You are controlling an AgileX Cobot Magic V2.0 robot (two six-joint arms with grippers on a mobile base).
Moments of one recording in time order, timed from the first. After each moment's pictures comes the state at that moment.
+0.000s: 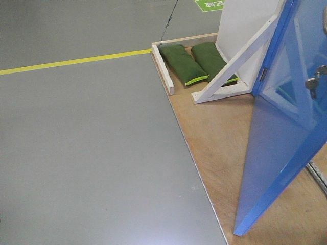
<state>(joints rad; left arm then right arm) 0.05 -0.01 0.03 0.04 0.28 0.03 -0.74 1.49 -1.43 1.51 0.98 0.06</state>
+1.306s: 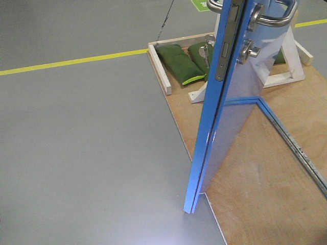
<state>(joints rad) 0.05 -0.01 0.03 0.04 0.28 0.03 -0.04 1.56 -1.49 1.60 0.40 0.05</state>
